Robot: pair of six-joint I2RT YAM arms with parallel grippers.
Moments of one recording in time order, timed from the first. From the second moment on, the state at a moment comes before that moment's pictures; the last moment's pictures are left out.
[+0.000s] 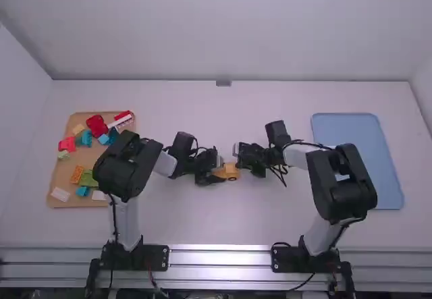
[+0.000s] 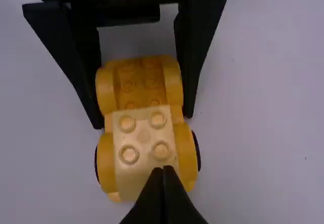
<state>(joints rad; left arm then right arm) -0.33 2.03 0.73 0.36 0.90 0.86 0.27 1.84 0.82 -0.24 -0.78 -1.11</state>
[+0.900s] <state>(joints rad) -0.33 2.03 0.73 0.36 0.90 0.86 0.29 1.86 0.82 -0.16 -0.92 -1.08</state>
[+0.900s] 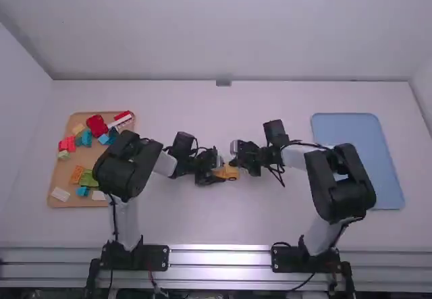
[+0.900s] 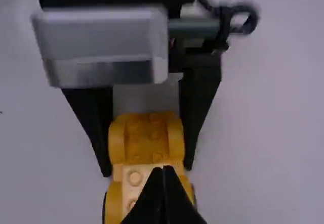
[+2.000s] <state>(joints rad) -0.33 2.03 0.73 0.40 0.90 0.82 0.14 1.60 0.81 -0.05 -0.95 -0.84</state>
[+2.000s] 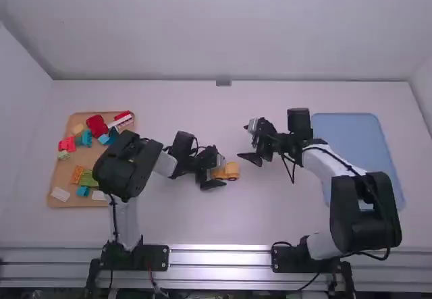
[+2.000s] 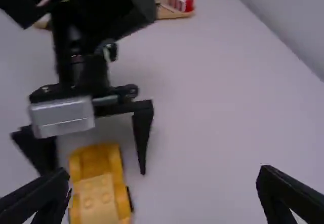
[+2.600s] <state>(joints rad) -0.18 1.41 0.72 -0.17 0.74 0.72 0.14 1.60 0.86 0.04 -1.08 -0.66</state>
